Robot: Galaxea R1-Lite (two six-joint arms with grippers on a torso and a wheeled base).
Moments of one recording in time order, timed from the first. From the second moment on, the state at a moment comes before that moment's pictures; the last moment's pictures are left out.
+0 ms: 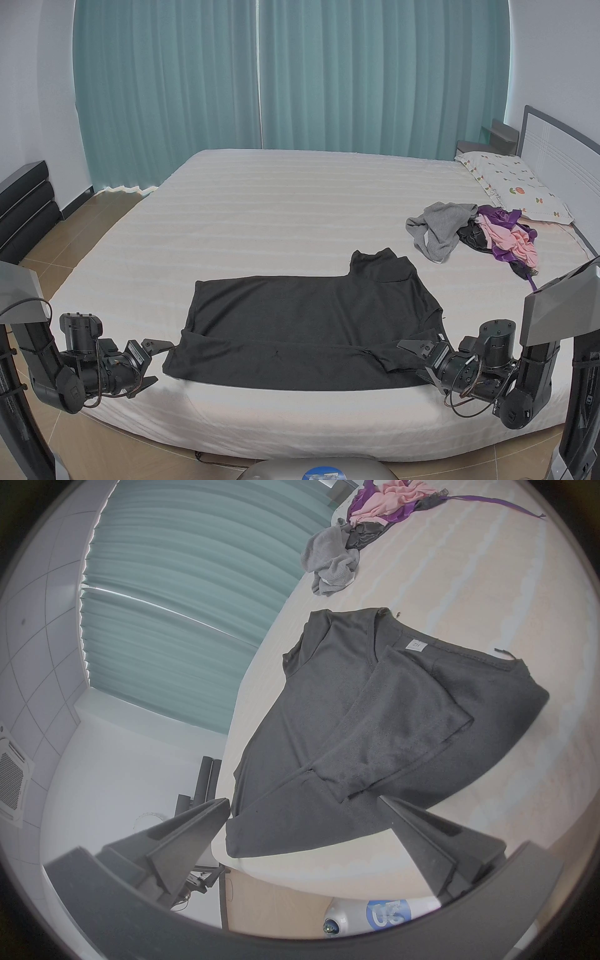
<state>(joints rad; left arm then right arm) 0.09 2.09 -0.27 -1.13 -0.45 -0.89 0.34 2.28 -0.26 -1.55 0.20 1.05</state>
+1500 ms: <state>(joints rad) 0.08 2.10 -0.27 -1.13 -0.45 -0.89 0.32 2.42 -0.35 -1.55 0.07 1.04</state>
